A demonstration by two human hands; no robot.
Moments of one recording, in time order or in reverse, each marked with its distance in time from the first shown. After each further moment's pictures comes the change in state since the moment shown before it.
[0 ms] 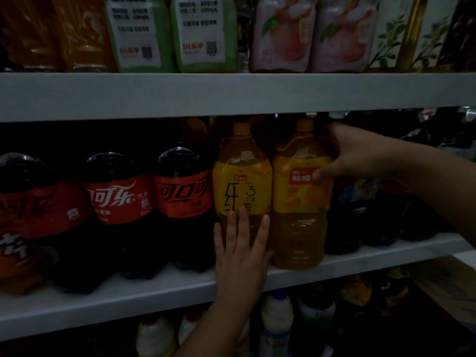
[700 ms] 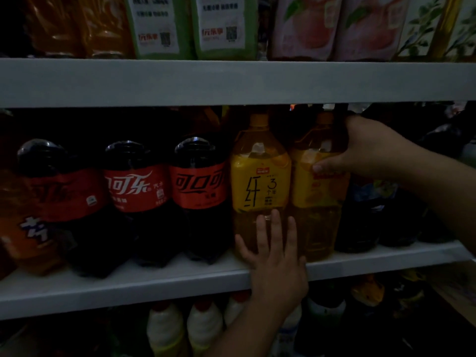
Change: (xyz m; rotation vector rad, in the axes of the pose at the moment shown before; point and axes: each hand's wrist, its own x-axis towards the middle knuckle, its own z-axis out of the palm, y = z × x) left_hand -0.008 0.052 0.003 -0.005 -0.216 -0.157; right_hand 0.003 -0.011 0.017 -0.314 0.260 0.035
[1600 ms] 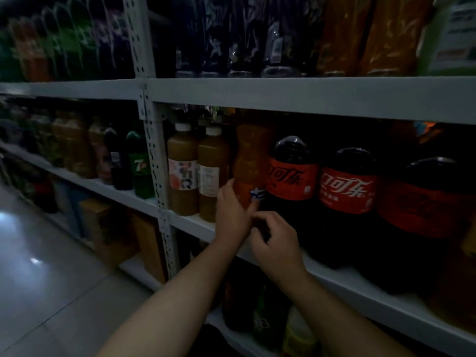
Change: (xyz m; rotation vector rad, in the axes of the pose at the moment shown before) left_hand -0.032 -0.349 -0.175 -0.243 0.333 -0.765; right_hand -0.116 -0.352 0.248 0.939 -0.124 -0.529
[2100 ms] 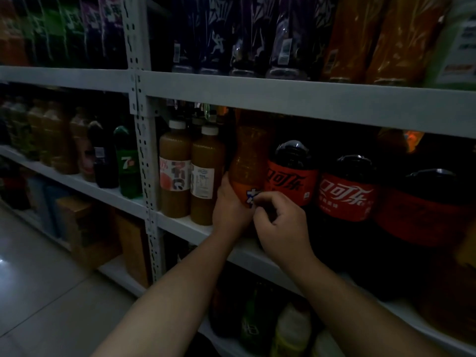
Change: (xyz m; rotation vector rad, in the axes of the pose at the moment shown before) left_hand 0.027 -0.007 0.014 -0.151 -0.101 -0.085; right_hand 0.031 -0.022 -0.016 0.031 0.120 -0.047
